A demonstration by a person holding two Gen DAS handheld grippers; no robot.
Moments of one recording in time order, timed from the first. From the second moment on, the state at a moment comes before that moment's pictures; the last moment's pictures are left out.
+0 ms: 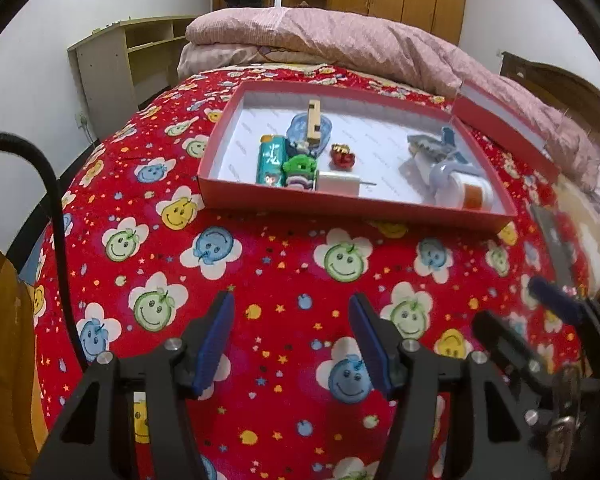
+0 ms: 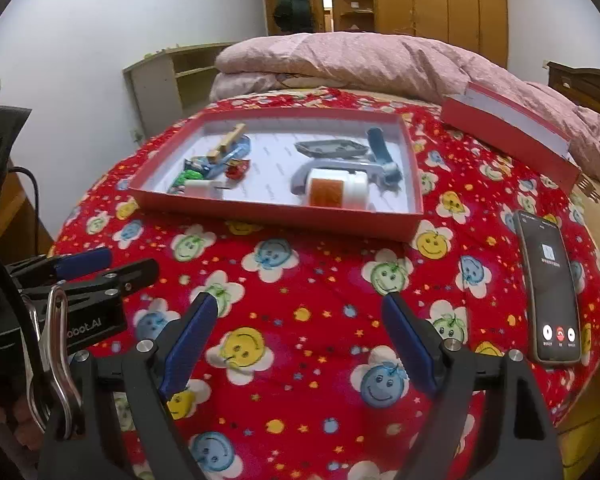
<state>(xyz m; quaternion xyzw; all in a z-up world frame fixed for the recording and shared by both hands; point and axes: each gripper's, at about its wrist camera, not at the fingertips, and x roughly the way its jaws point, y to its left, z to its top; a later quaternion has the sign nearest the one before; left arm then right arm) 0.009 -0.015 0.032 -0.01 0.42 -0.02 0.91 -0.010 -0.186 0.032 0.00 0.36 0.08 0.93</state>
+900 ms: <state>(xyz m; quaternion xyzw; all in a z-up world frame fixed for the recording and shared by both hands) 0.008 -0.023 0.011 0.02 0.40 -0.01 0.91 -0.001 -0.195 0.000 0.01 0.38 -0.01 0.93</state>
